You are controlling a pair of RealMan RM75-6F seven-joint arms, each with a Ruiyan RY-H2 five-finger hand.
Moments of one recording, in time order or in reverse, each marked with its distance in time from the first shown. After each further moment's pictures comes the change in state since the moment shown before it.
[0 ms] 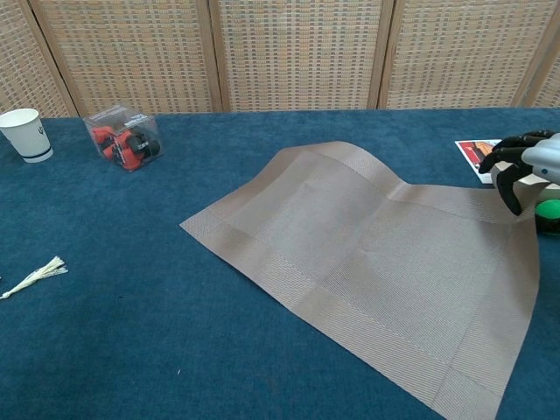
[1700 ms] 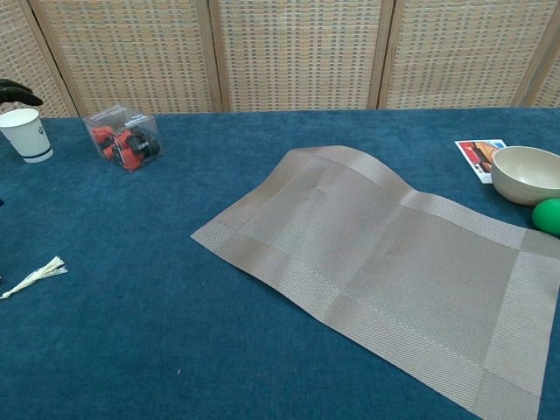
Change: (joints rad) left arm -0.193 0.001 -0.095 -0.118 -0.010 -0.151 0.228; right arm -0.328 0.173 0.009 -0.085 -0.072 0.542 0.460
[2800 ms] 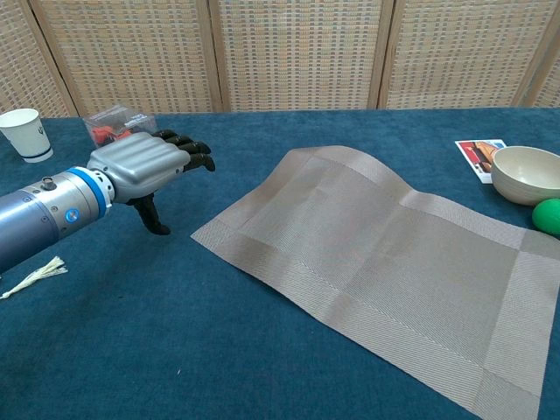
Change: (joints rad) left arm -0.382 -0.395 -0.056 0.340 -0.207 -0.333 0.294; right arm -0.008 0.022 0.039 0.024 0.020 -0.035 0.128
